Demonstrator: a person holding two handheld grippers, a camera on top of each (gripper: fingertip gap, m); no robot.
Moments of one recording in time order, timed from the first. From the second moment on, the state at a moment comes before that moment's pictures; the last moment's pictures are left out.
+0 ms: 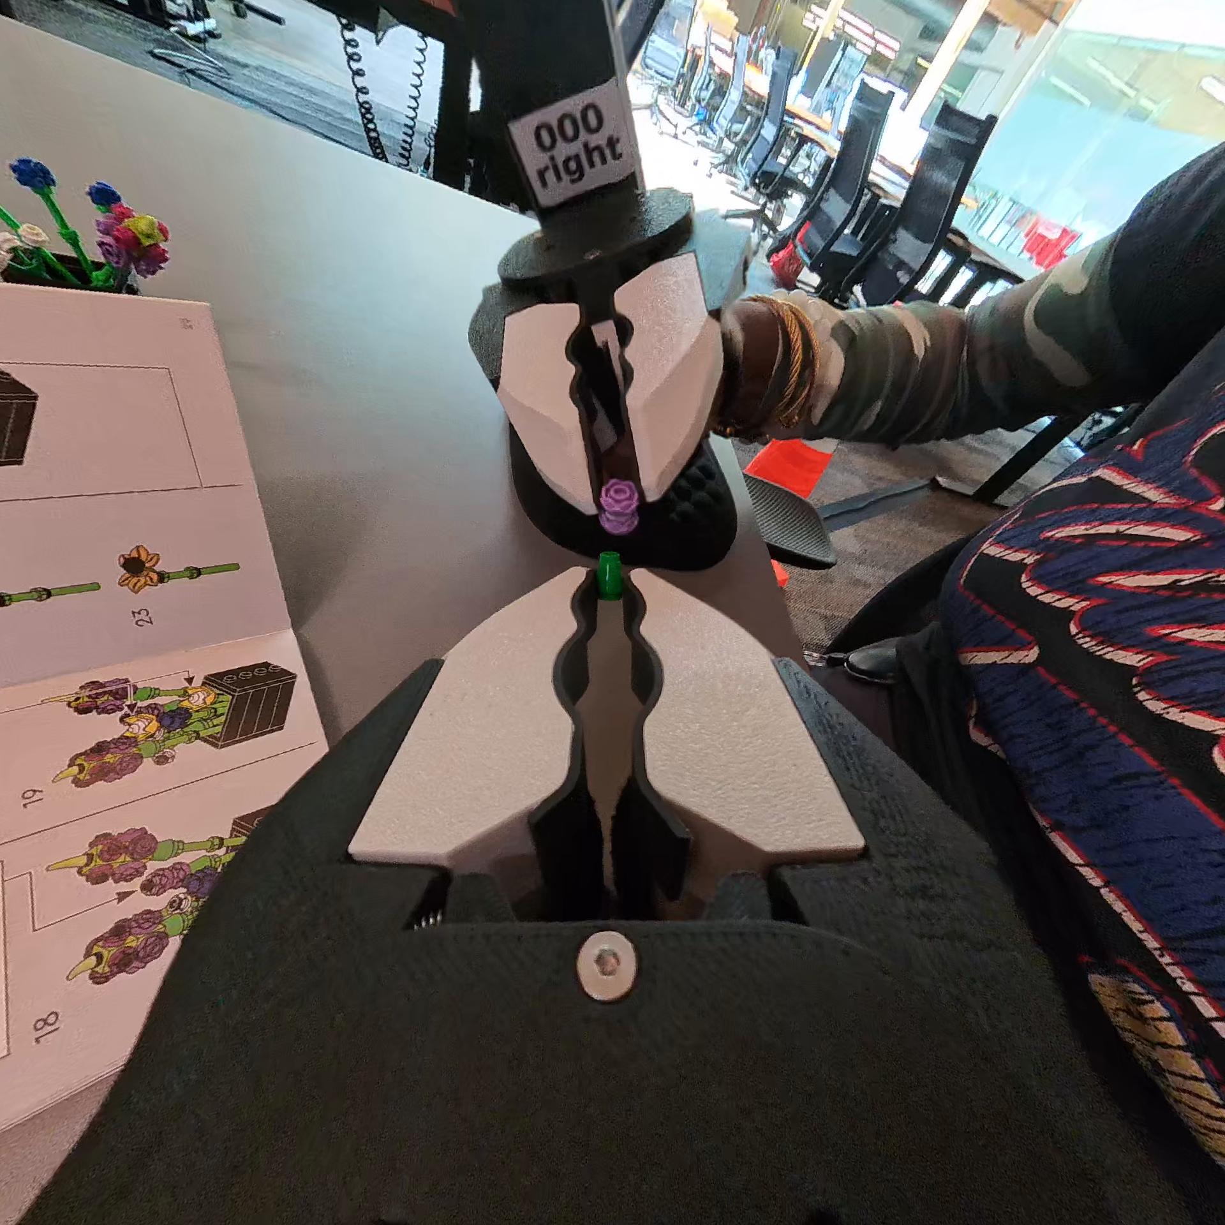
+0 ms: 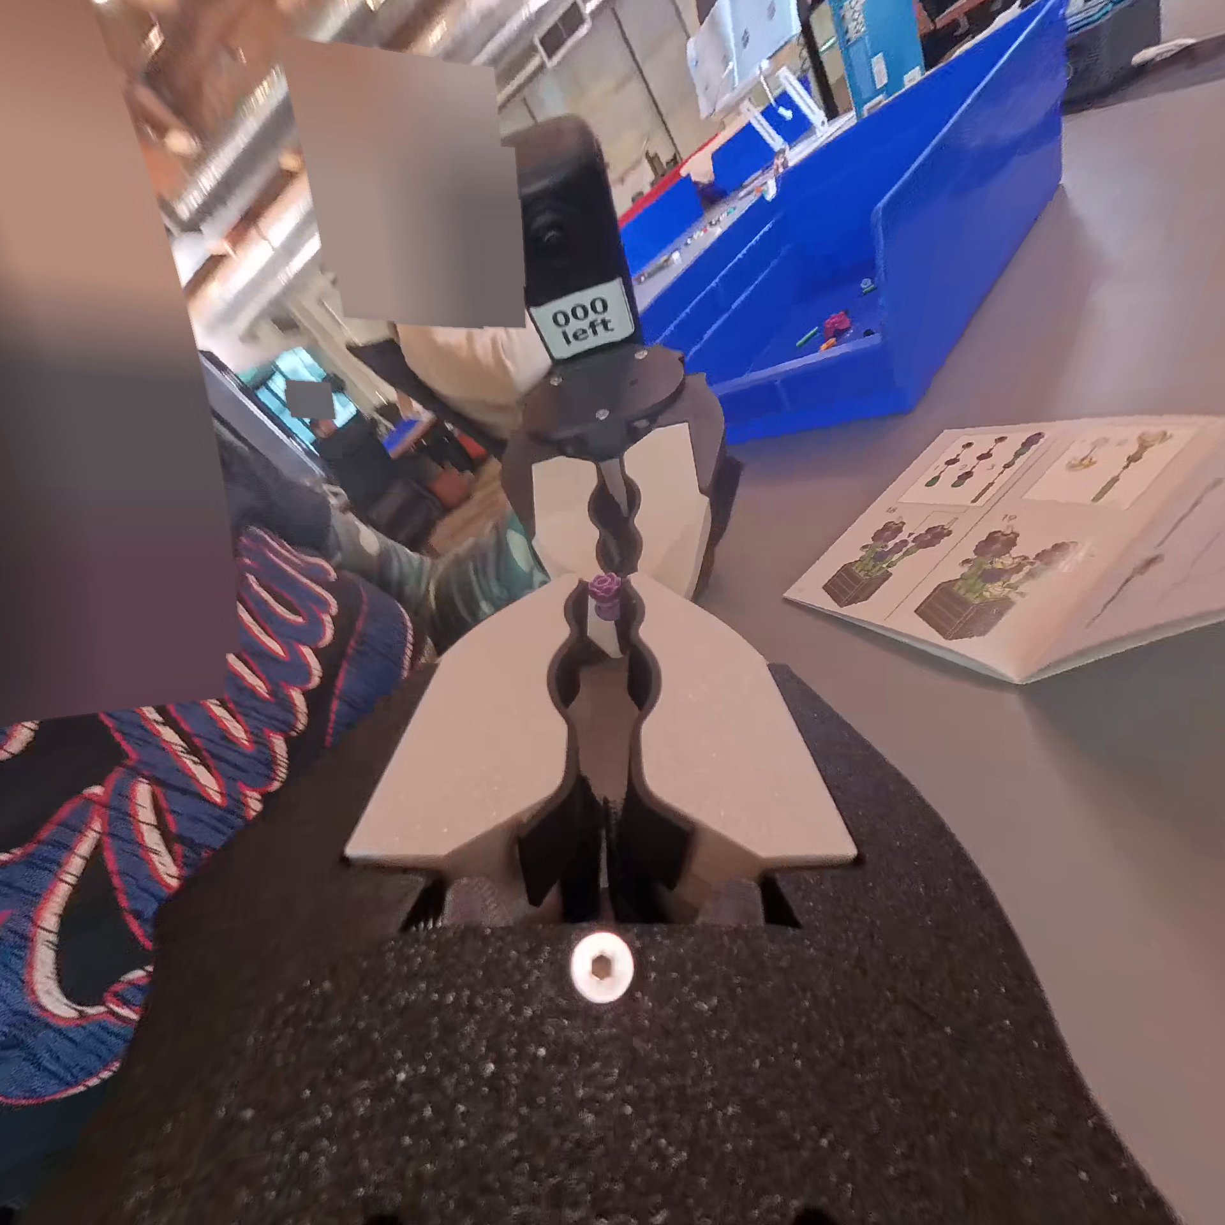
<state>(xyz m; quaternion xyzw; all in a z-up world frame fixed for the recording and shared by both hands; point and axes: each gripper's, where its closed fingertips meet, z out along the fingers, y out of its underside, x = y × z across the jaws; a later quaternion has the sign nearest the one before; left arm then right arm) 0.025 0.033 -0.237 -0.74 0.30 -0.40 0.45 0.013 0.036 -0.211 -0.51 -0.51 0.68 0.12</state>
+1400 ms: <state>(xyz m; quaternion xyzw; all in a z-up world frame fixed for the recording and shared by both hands) 0.005 0.046 -0.221 -0.72 0.18 -0.47 0.48 -0.016 0.047 -0.202 -0.57 -0.29 0.75 0.17</state>
